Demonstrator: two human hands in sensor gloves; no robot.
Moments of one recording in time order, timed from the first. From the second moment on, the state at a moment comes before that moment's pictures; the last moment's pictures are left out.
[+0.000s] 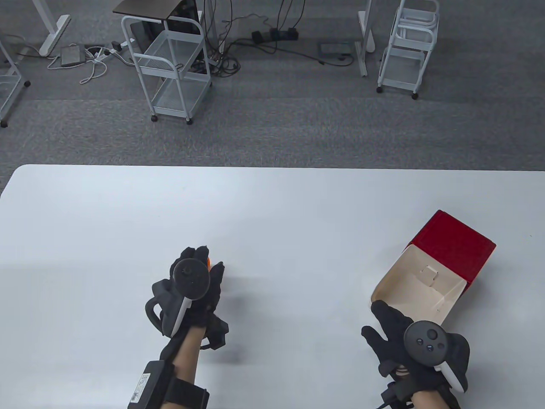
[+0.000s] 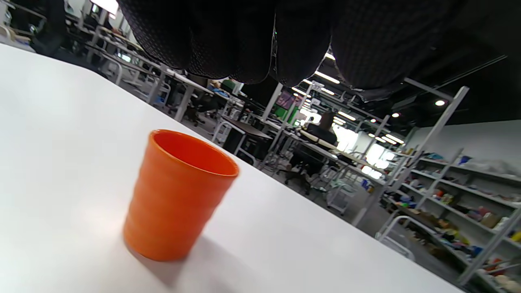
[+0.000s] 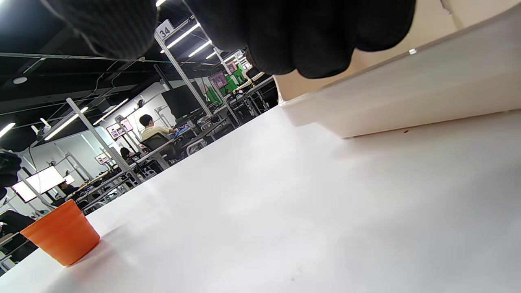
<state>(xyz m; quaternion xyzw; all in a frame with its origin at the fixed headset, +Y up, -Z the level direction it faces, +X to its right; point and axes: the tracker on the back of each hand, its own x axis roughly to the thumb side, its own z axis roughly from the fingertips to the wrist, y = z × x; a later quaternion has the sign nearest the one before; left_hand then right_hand) -0.183 -0.656 -0.282 0.04 0.12 0.23 0.97 0.229 -0.707 -0.205 0.02 -0.01 0.96 0.29</state>
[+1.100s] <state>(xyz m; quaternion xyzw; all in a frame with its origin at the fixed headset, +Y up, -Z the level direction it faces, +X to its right) -0.119 -0.701 -0.202 -0.05 -0.05 0.38 0.92 0.226 -0.706 -0.203 0.03 -0.01 0.96 0.28</state>
